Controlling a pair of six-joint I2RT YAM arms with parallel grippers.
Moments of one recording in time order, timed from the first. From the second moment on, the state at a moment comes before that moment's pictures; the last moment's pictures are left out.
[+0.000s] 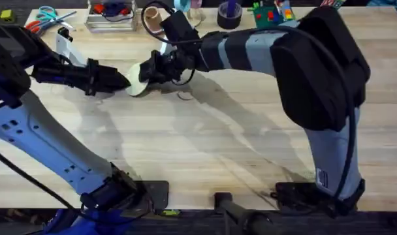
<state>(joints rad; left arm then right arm) 0.62 2.20 1.44 -1.18 0.86 0.46 0.74 2.31 1.66 -0.10 -0.60 0.84</state>
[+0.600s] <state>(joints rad) 0.61 2.09 1.47 -1.28 0.75 0.47 0.71 2.31 1.68 -0.10 -0.69 0.77</state>
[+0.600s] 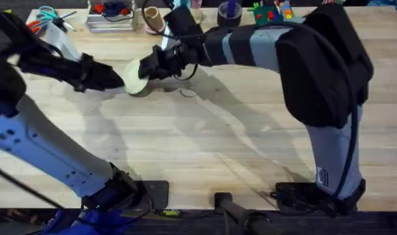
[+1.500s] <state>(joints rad) 0.38 1.23 1.49 -1.50 0.54 0.30 0.45 1.79 1.69 -0.88 -0.50 0.10</state>
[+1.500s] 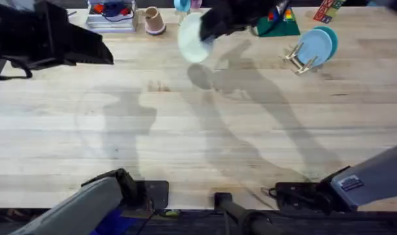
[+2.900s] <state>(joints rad) 0.20 1.04 1.49 -1.61 0.24 0.10 -0.14 1.44 1.69 -1.38 -0.10 -0.76</state>
